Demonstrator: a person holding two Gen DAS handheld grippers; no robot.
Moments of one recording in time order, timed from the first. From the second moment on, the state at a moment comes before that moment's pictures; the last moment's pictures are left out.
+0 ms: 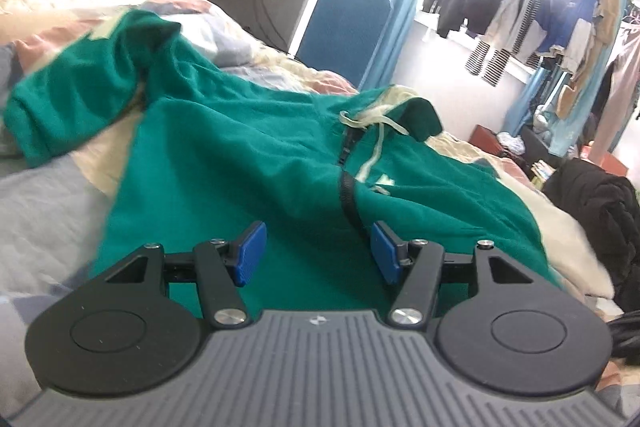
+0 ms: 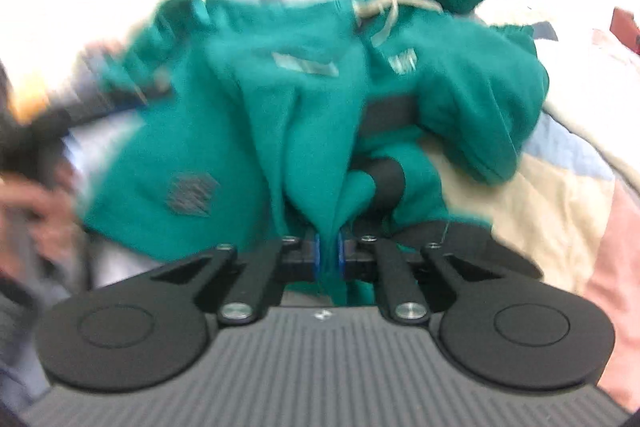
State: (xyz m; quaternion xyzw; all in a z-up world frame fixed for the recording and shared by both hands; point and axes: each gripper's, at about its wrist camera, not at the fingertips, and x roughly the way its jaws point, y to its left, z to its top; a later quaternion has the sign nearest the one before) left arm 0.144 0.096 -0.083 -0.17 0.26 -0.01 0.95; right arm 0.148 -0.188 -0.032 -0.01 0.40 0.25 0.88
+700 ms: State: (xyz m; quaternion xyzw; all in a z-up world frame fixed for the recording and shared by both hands) left arm 0.135 0.193 -0.057 -0.17 0.42 0.06 0.89; right arm 0.117 -0.283 -0.049 0.34 0.38 0.19 0.84
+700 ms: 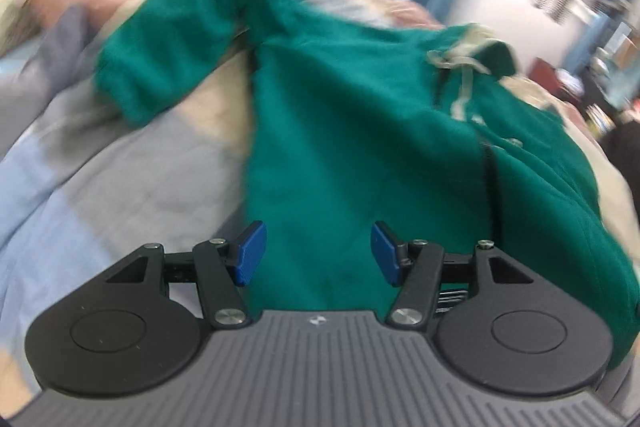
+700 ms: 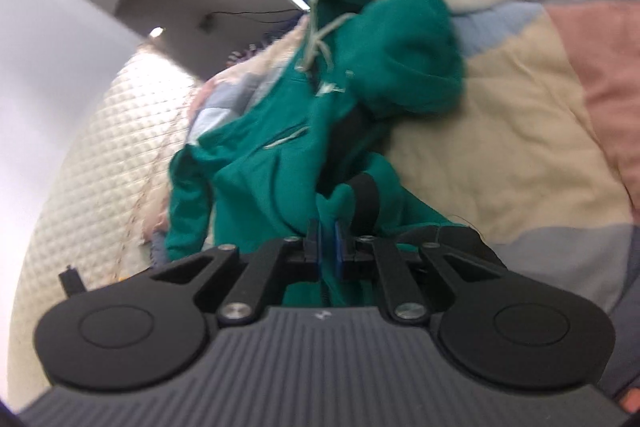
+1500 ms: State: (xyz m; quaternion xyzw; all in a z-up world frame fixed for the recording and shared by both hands) left arm 0.143 0.165 -0.113 -0.18 0.54 0.13 0.81; right arm 0.116 -0.221 -0.070 0.04 0.41 0.23 0.88
